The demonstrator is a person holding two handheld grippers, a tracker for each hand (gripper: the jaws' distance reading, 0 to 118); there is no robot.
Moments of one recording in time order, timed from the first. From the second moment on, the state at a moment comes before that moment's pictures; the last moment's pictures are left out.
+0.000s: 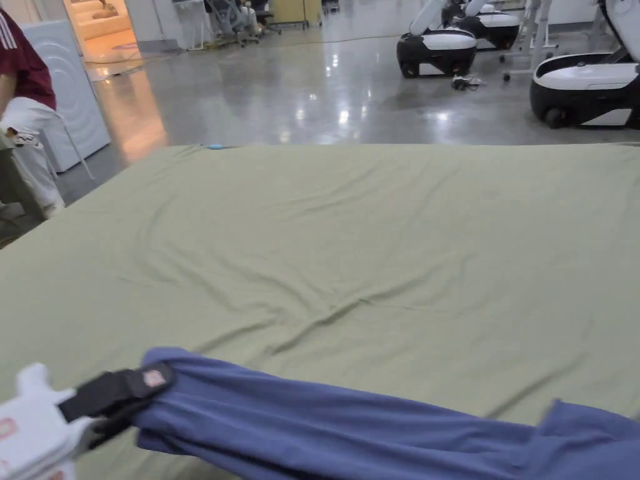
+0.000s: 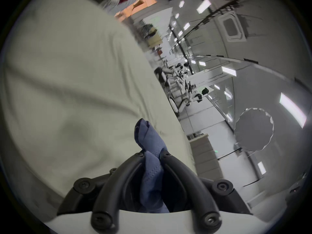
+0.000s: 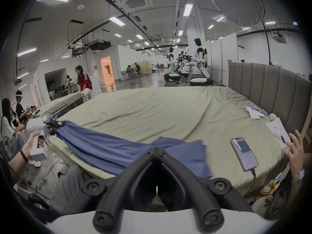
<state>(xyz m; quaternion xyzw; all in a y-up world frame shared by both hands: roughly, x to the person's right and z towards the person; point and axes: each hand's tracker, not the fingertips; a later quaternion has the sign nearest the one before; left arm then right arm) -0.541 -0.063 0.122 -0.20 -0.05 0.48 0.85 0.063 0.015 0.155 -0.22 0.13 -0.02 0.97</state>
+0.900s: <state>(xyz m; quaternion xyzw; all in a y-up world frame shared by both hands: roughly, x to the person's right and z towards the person) -0.292 -0.058 0.026 -0.32 -0.26 0.29 0.86 0.113 0.006 0.157 -0.23 0.08 -0.12 0.96</state>
